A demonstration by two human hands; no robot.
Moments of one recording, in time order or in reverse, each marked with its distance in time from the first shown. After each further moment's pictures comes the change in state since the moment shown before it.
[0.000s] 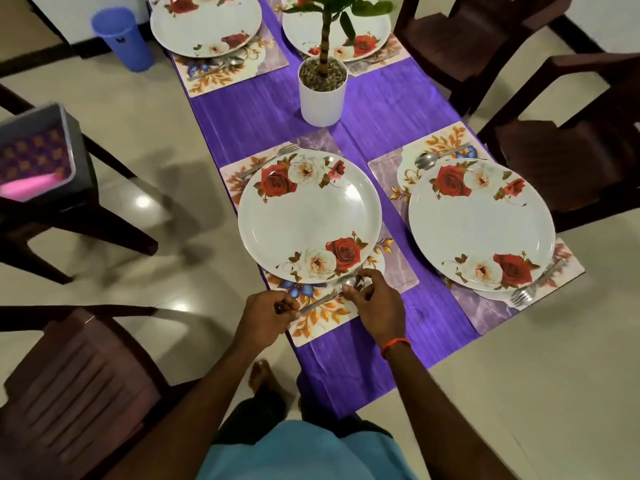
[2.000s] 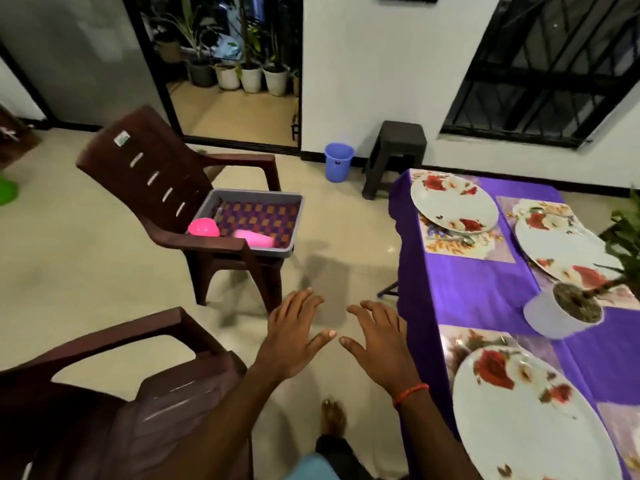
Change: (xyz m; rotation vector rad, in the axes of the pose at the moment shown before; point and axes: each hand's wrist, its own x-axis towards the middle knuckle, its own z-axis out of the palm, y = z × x) left_hand 0.002 -0.134 -0.367 0.300 0.517 0.167; right_hand -0.006 -0.385 0.245 -0.547 -0.264 -0.939
